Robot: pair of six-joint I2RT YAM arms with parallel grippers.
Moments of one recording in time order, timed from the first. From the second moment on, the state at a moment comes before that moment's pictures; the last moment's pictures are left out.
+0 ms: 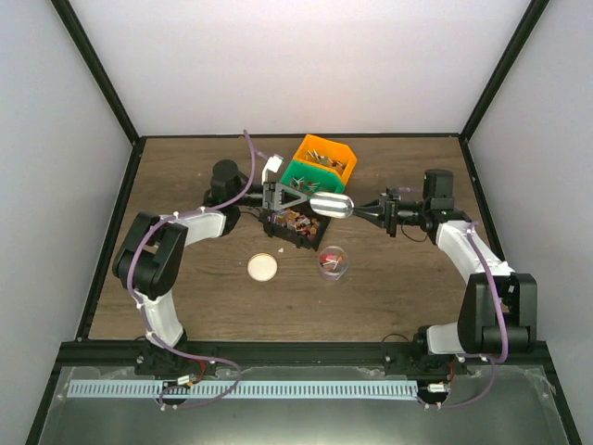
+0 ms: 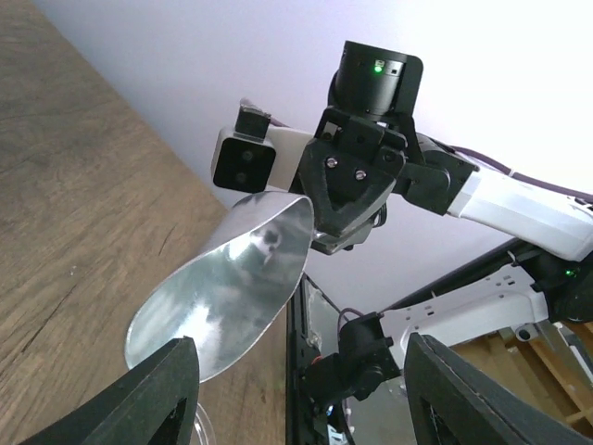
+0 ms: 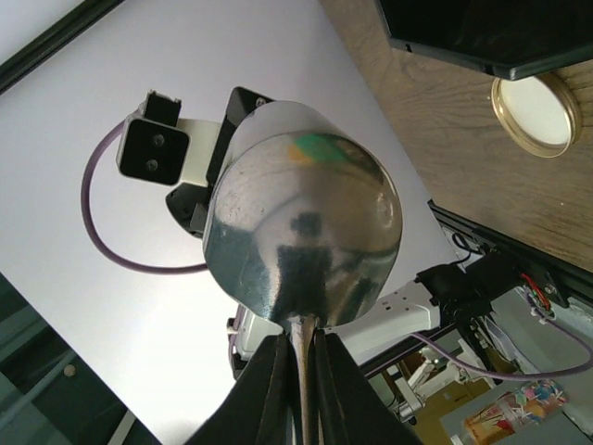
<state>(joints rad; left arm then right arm) -0.40 1.83 1.02 0.88 1.23 -0.97 0.00 1.37 0.85 -0.18 -1.35 1.41</state>
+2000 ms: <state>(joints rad) -0.38 1.85 1.09 0.63 1.17 -0.92 0.09 1.51 1.22 -0.63 -1.16 0.88</state>
